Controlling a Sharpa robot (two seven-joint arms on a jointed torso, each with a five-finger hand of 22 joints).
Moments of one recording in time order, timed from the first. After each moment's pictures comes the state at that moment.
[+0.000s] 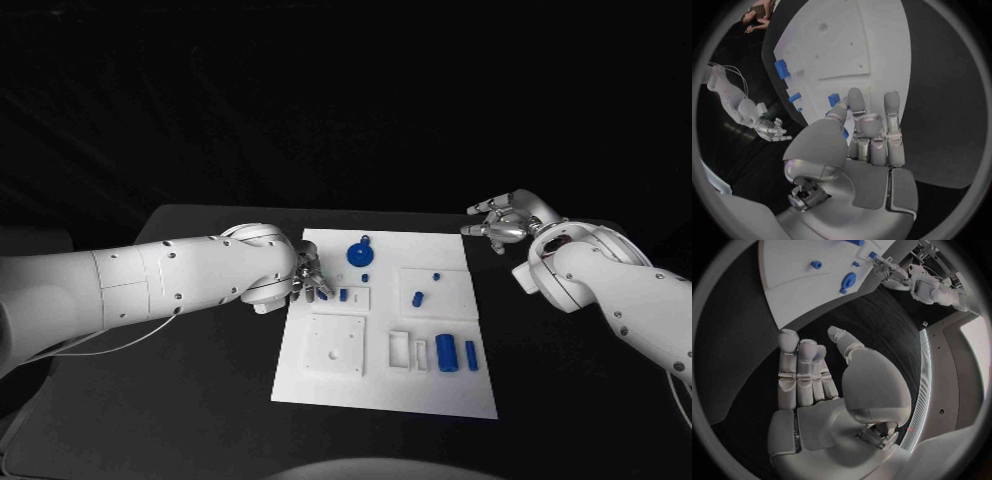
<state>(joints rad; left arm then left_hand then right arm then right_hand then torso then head) 1.30 -0.69 -0.24 1.38 -1.00 -0.05 -0.58 1.22 0.13 0.05 -0.12 0.29 1.01 0.04 0.39 0.83 1.47 -0.07 0.59 0.24 1.41 -0.13 1.25 0.54 0.03 1.12 -0.13 0.78 0.94 0.92 -0.70 0.42 1.28 -1.26 -0.32 -0.24 1.26 -0.15 0.28 -0.13 0.40 0.94 0.12 0.06 0.06 1.07 0.02 0.99 0.87 1.35 -0.05 0.90 0.87 0.10 1.45 -0.07 0.45 1.31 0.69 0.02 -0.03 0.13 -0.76</state>
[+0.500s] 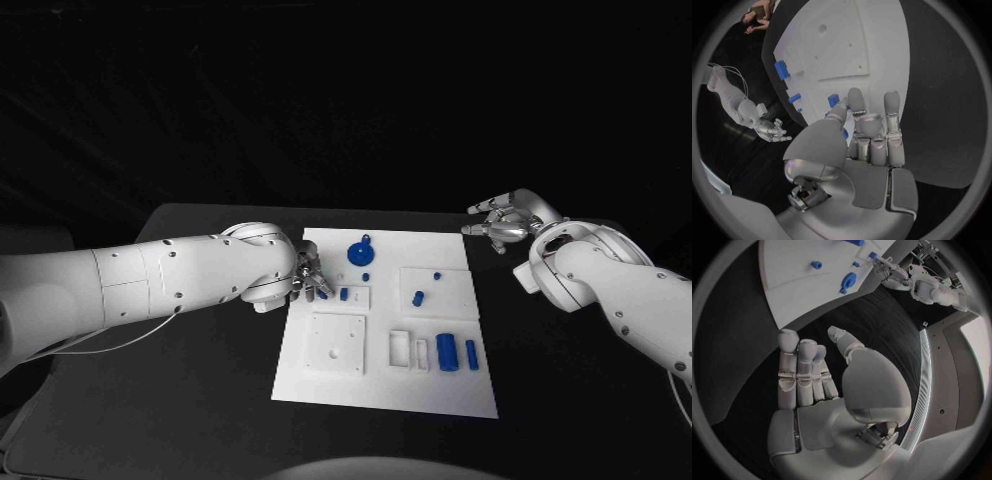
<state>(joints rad) 1.30 -0.69 -0.24 1.38 -1.00 -0.04 -0.58 1.21 0.14 0.05 -0.12 0.28 1.02 0.05 0.38 0.86 1.47 -0.07 0.59 0.24 1.41 -0.13 1.25 0.54 0.03 1.13 -0.12 0.78 0.94 0.92 -0.70 0.42 1.28 -1.26 -0.32 -0.25 1.26 -0.15 0.28 -0.13 0.40 0.94 0.12 0.06 0.06 1.07 0.02 0.99 0.87 1.35 -0.05 0.90 0.87 0.10 1.45 -0.07 0.45 1.31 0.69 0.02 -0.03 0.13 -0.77</state>
